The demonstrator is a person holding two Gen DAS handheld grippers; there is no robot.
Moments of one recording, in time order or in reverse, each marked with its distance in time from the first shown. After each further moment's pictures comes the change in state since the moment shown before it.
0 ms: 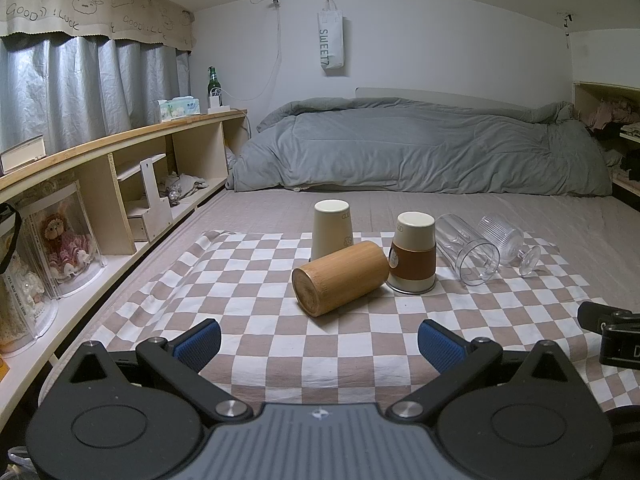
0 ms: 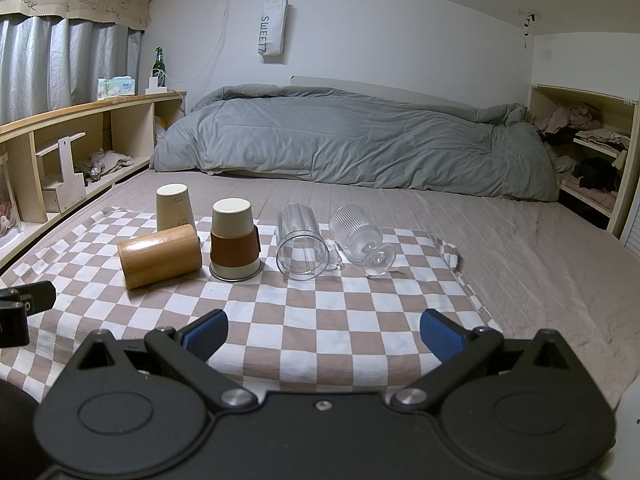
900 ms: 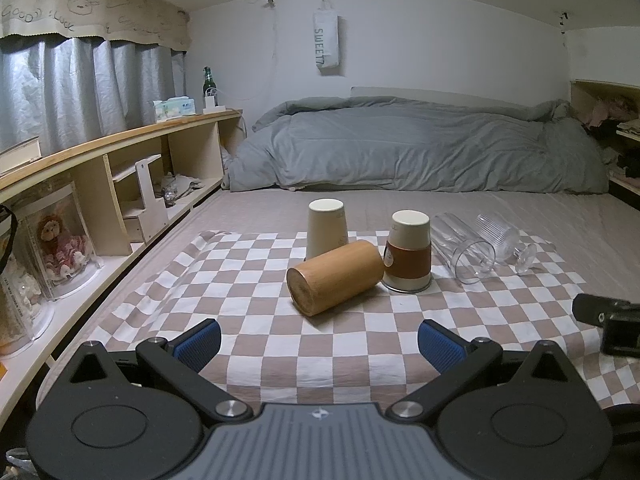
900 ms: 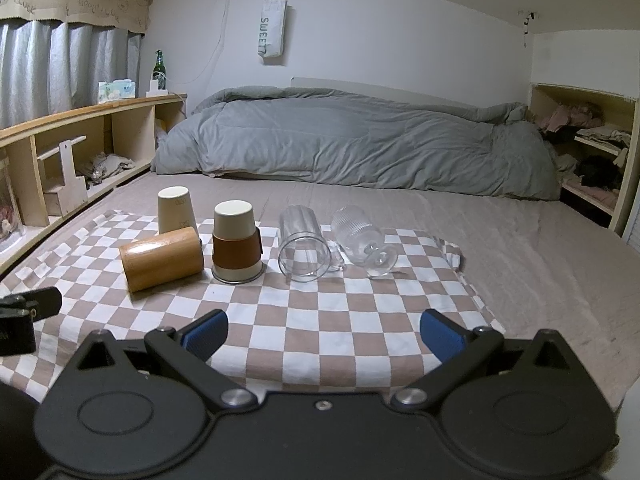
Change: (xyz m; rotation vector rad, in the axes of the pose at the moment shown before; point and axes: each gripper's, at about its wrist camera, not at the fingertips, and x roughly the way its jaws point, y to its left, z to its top) left arm 0.000 -0.001 0.000 0.003 0.002 -0.002; right arm -0.002 -0.005 0.001 0.019 -0.003 0.035
